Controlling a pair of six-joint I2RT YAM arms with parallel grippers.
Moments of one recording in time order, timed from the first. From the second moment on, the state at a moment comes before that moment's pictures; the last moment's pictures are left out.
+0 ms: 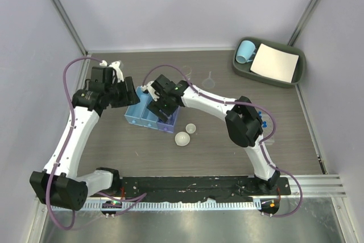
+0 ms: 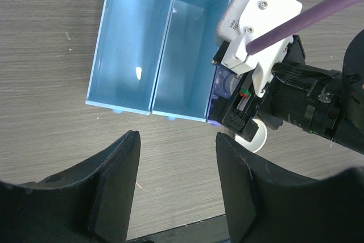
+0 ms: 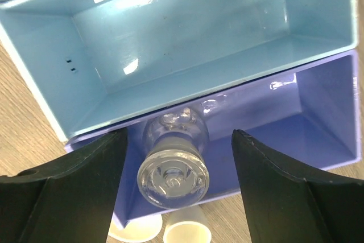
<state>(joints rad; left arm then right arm) -0.18 1.18 1.21 -0.85 0.15 -0.31 0.91 2.16 1.82 -0.70 -0.02 -0.10</state>
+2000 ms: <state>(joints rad) -0.18 0.98 1.01 -0.67 0.27 -0.37 0.48 2.48 2.28 -0.62 0.21 0.41</state>
